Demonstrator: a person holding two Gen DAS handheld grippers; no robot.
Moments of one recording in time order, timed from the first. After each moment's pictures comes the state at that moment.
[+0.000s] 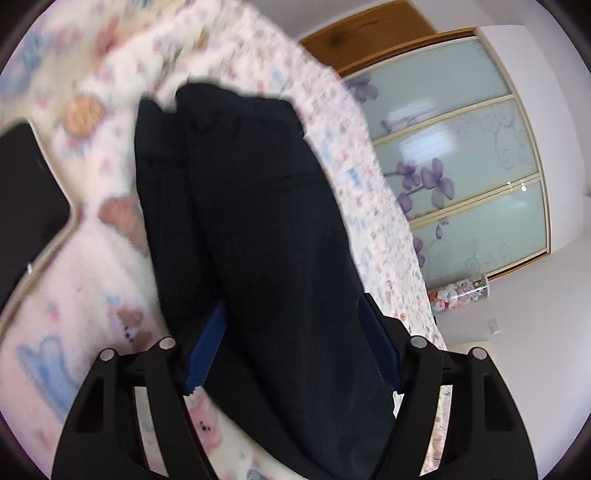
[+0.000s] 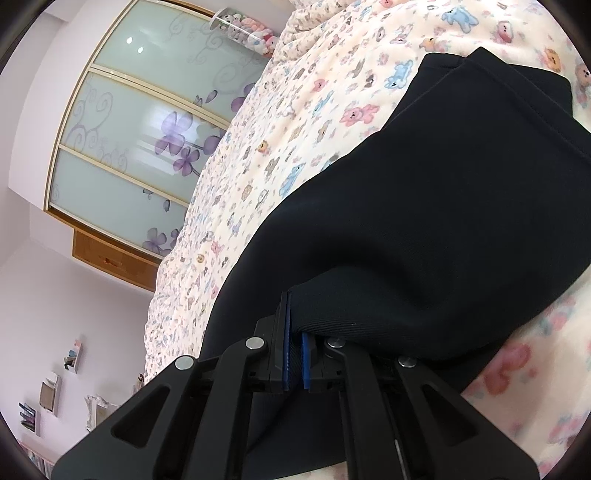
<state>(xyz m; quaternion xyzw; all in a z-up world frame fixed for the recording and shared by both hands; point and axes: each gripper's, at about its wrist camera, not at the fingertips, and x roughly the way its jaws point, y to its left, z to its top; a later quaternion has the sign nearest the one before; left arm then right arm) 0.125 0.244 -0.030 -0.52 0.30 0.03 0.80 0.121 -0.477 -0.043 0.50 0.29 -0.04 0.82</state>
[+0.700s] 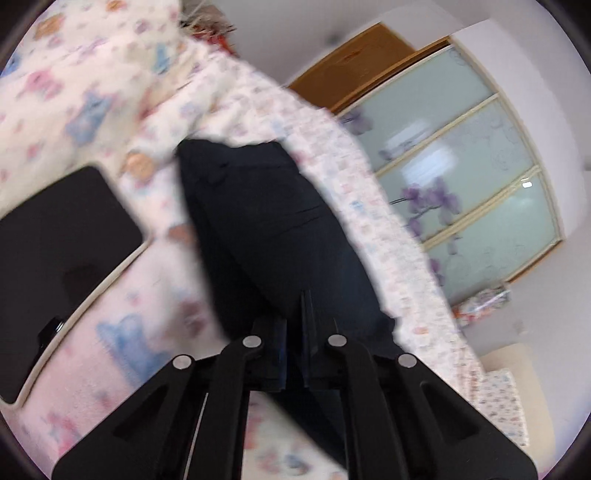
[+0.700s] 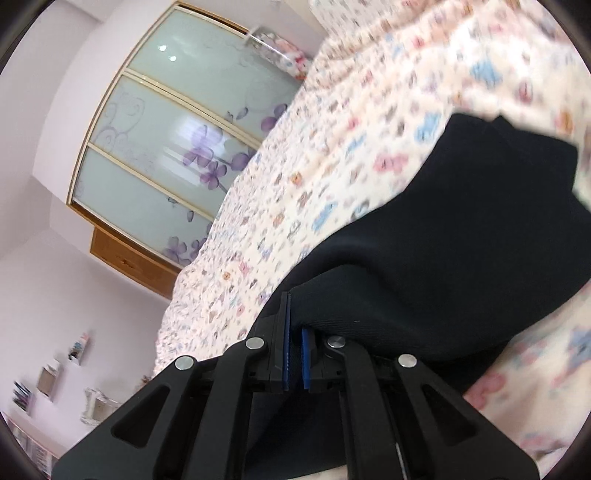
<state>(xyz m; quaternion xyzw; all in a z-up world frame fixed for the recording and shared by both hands) 0.075 0.234 -0.019 -0.45 0.25 0.10 0.85 0.102 -0.481 -0.012 0.45 0.25 -0.04 0.86</state>
